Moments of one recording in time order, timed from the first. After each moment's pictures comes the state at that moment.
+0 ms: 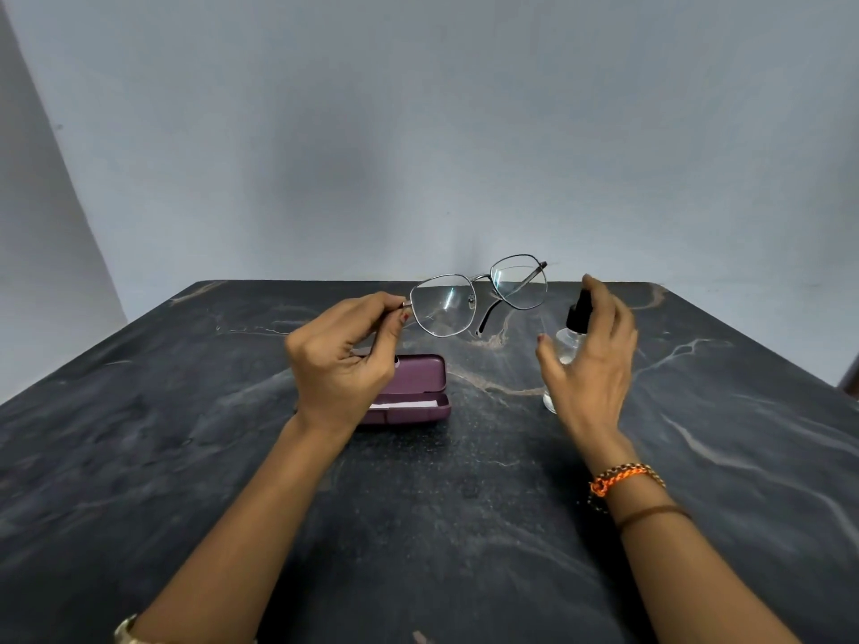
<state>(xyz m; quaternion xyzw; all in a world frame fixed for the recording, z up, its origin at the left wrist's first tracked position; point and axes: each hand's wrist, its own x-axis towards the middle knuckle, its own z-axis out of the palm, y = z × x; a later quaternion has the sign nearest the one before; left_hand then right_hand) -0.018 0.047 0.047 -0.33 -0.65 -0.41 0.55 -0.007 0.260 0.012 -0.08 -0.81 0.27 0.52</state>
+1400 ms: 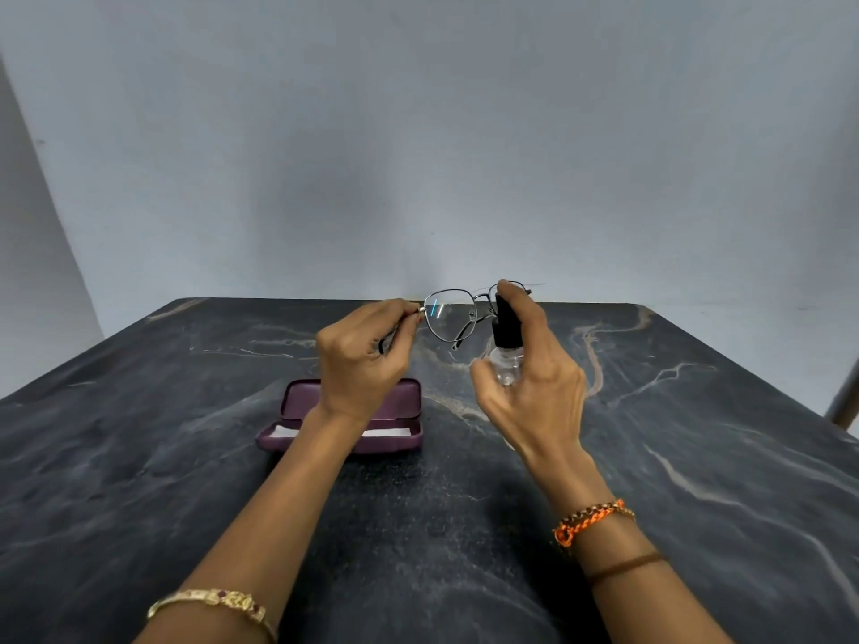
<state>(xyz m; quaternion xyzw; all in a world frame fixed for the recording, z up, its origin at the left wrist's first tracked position) -0.053 0.089 0.049 -0.34 -0.66 -0.38 0.56 0.008 0.231 0.042 0.08 -0.81 0.25 0.52</state>
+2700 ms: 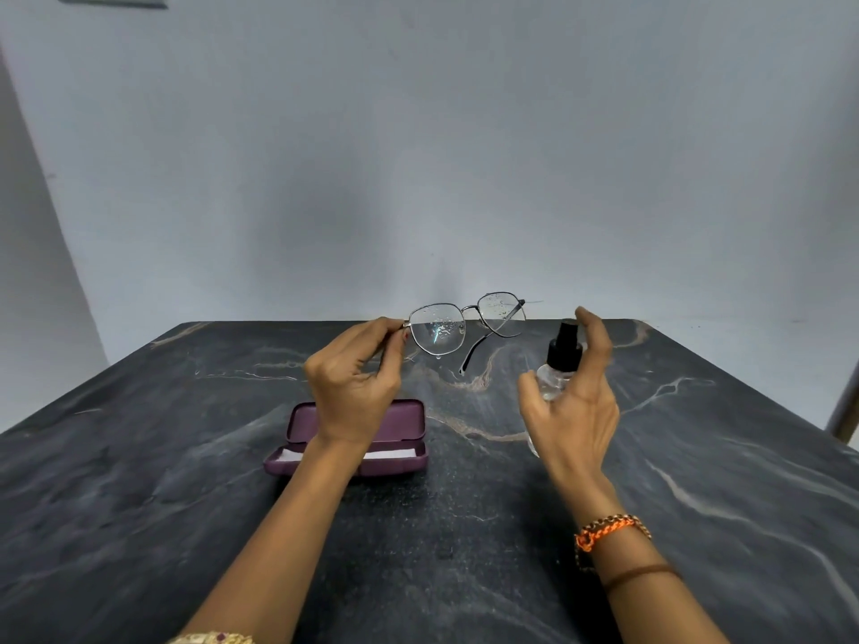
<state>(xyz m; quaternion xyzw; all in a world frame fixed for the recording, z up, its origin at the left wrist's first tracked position) -0.048 0.085 0.048 -0.29 -0.65 -0.43 0.56 -0.003 0.259 0.020 -0.06 -0.77 0.32 0.55</state>
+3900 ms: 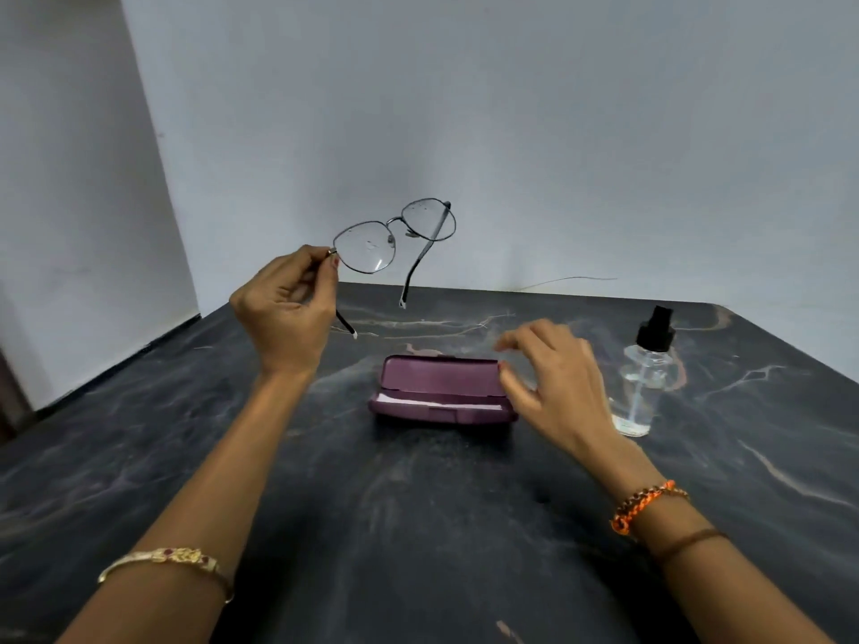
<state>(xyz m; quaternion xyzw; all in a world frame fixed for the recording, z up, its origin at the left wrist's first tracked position) -0.051 -0.042 0.064 -0.14 -0.63 -0.47 0.60 0.003 0.186 0.032 0.13 -0.90 0.14 0.39</state>
